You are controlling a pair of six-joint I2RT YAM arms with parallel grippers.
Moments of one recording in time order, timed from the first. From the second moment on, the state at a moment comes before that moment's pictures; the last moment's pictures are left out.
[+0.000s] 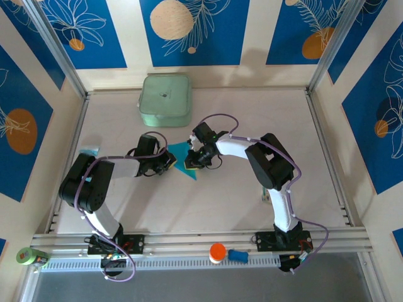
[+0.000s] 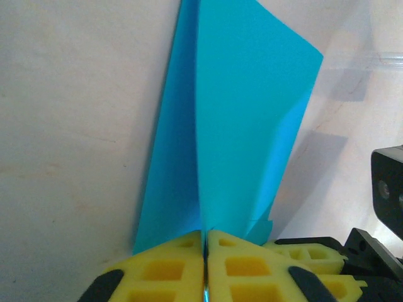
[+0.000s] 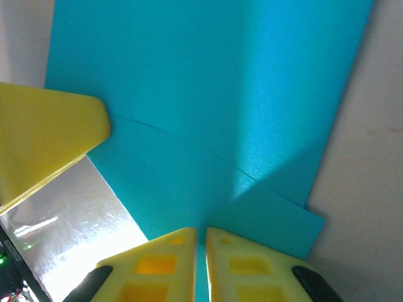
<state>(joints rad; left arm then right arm) -0.35 1.69 0.70 0.15 0.42 -1.08 0.67 2.09 1.36 -0.44 -0.53 0.48</state>
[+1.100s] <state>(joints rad) -0.42 1.56 0.82 -0.15 0.26 -1.15 0.92 1.90 1.13 -0.23 0.06 0.18</state>
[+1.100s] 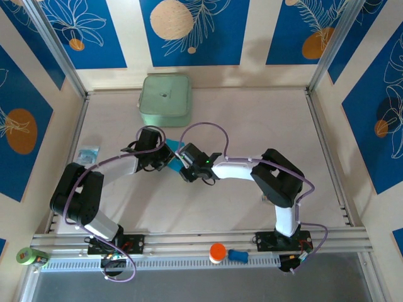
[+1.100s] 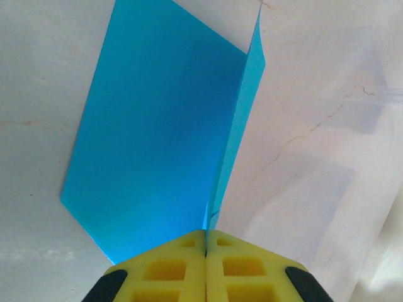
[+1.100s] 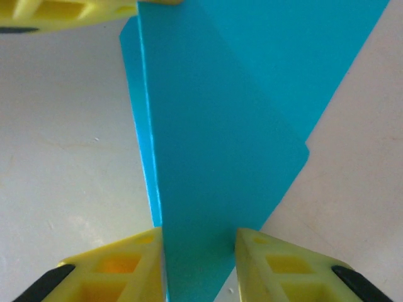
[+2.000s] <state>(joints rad) -0.33 1.46 0.71 -0.15 0.28 -1.13 0.85 1.91 1.15 -0.21 -0.05 0.11</state>
